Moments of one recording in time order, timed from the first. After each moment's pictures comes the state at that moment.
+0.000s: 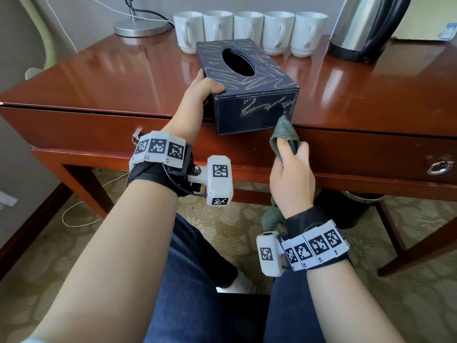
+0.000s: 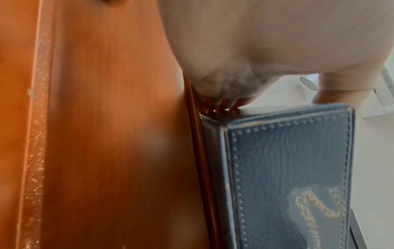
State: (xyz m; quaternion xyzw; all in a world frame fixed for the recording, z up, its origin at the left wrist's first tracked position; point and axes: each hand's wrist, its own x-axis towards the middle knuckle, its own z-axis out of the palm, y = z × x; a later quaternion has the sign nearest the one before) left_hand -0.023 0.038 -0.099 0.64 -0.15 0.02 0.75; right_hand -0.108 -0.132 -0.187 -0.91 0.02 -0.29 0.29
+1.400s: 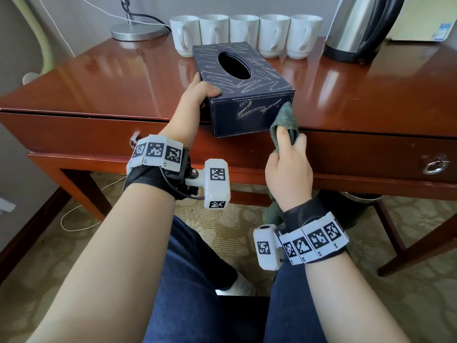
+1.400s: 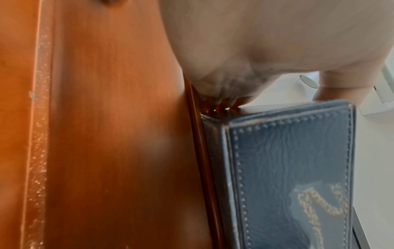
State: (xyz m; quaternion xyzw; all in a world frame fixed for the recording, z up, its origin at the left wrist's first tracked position) left_hand -0.026 0.036 -0.096 0.64 -0.15 0.02 0.75; right_hand -0.105 -0.129 -0.166 -0.92 0.03 -0.26 0.29
